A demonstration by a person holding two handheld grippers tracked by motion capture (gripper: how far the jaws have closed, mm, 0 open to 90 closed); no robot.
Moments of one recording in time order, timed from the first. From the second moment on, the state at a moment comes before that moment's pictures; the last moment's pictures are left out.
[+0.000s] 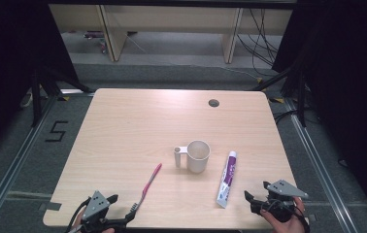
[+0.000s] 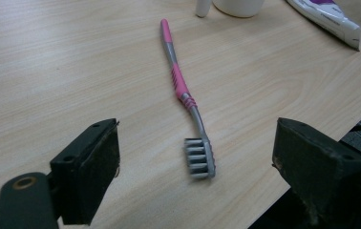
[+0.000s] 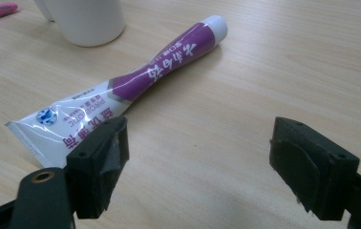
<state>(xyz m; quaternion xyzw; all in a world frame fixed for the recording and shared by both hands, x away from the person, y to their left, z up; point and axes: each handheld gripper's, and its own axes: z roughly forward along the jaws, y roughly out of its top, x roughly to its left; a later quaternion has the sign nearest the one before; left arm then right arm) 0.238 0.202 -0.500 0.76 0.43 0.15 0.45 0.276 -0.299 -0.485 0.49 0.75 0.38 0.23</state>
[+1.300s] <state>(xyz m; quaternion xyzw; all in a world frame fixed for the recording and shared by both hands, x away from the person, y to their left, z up) 0.243 0.177 -0.510 0.82 0.35 0.13 0.42 0.277 -0.294 -0.489 0.47 0.77 0.36 0.22</state>
